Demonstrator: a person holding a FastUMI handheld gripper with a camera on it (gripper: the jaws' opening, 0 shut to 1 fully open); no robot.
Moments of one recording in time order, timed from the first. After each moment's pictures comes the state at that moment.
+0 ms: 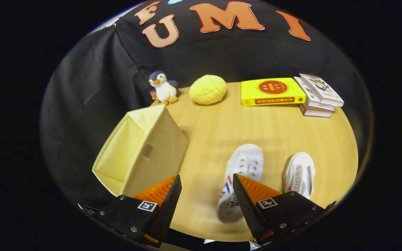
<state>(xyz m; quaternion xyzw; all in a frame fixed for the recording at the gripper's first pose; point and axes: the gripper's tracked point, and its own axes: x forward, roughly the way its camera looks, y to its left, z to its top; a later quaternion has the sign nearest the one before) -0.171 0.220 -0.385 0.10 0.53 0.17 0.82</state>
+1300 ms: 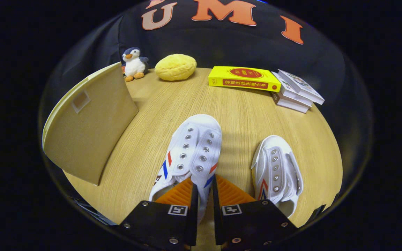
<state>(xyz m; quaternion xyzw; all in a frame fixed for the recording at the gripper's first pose) -0.173 0.172 -0.485 -0.02 0.50 0.07 0.86</state>
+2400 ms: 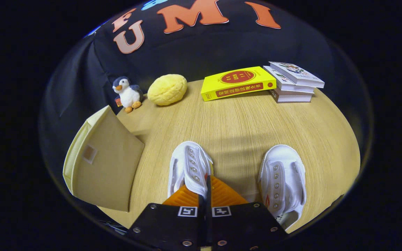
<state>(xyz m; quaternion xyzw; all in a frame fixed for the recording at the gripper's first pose) -0.134 0.188 -0.456 0.15 0.51 0.08 0.84</state>
